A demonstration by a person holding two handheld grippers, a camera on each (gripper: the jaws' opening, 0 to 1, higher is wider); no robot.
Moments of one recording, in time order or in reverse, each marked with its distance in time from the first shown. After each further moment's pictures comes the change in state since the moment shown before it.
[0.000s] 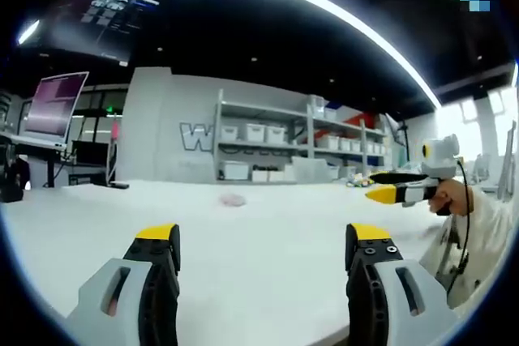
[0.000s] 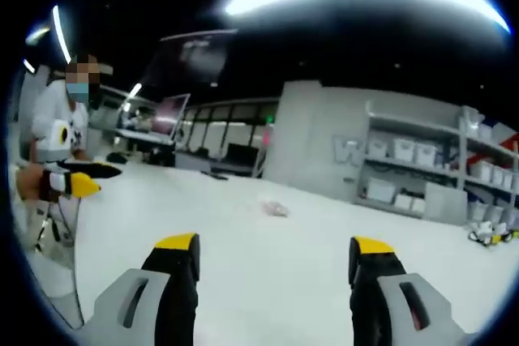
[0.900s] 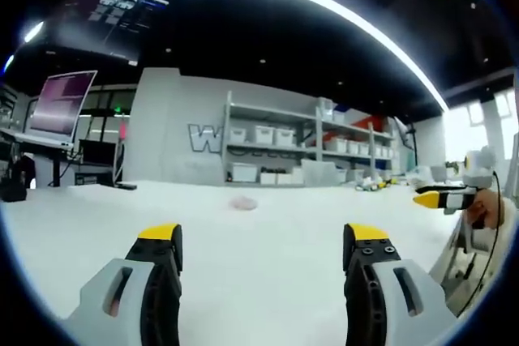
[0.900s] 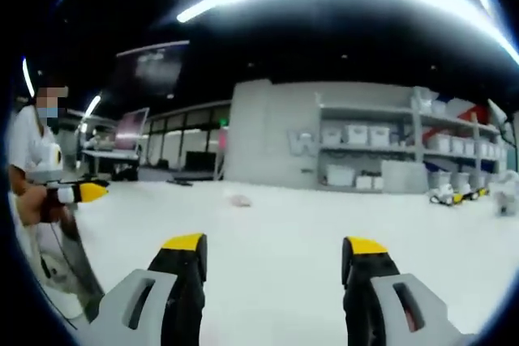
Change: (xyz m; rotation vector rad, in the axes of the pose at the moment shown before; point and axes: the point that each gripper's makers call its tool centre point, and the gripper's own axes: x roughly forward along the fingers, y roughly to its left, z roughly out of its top) left arm 0.008 0.018 0.004 -0.001 -0.012 0.044; right arm -0.073 -0.020 -0.016 0.141 -0.004 -0.242
